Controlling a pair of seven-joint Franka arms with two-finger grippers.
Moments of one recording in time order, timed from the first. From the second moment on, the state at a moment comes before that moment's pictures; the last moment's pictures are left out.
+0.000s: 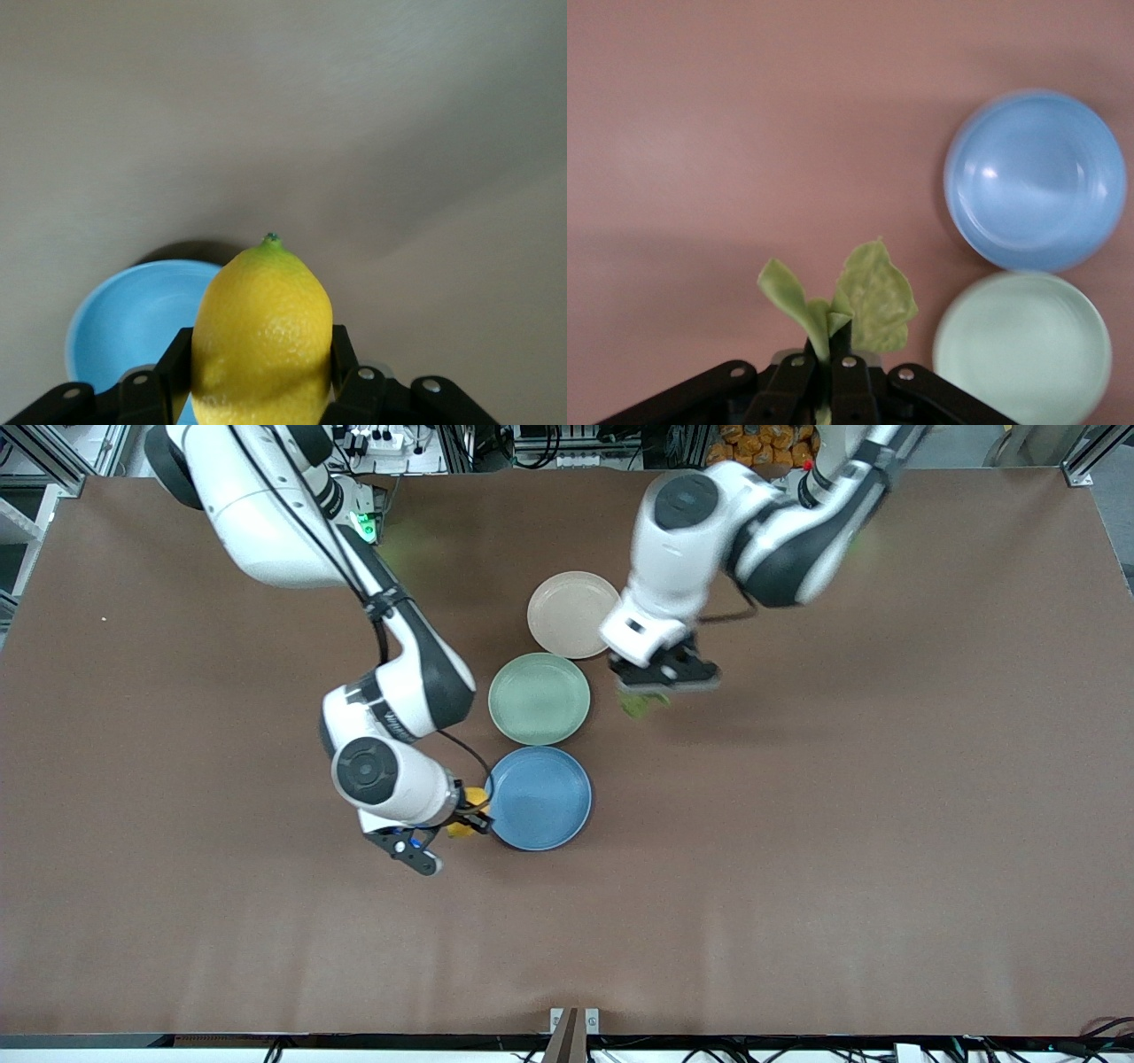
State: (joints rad) left arm -0.03 0.26 -0.64 -1.83 0.21 2.12 -0.78; right arm 0.38 0.79 0.06 -1.18 0.10 1.87 0.88
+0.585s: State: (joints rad) left arm 0.30 0.39 -0.54 -1.79 0.18 2.12 -0.12; right arm 0.20 0.62 0.05 -1.44 0.09 1.80 0.50
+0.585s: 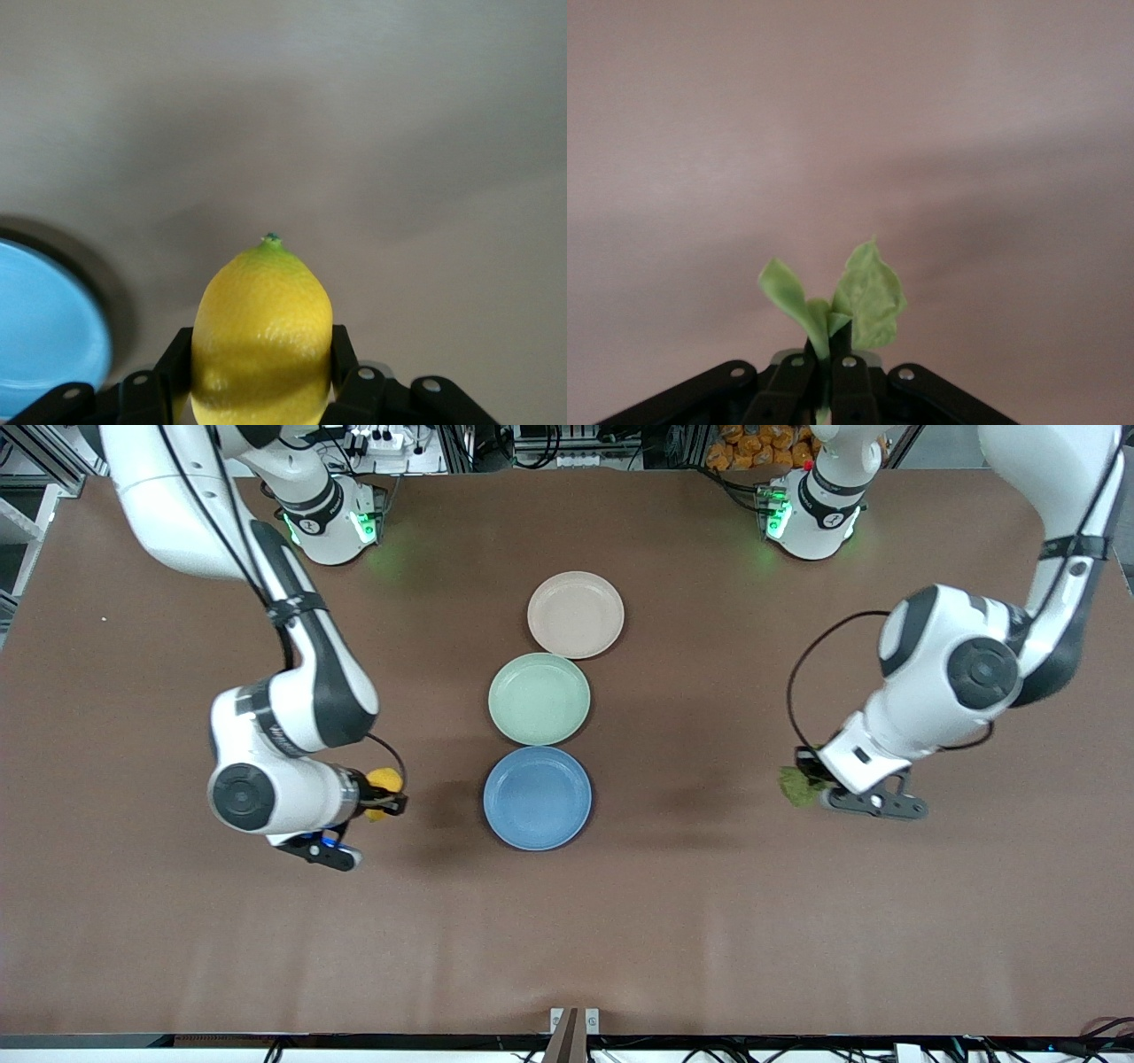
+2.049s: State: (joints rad) left arm 0.23 0.42 -0.52 -1.51 0.32 1.89 -0.07; right arm 0.09 0.38 0.06 -2.05 0.01 2.24 0.15
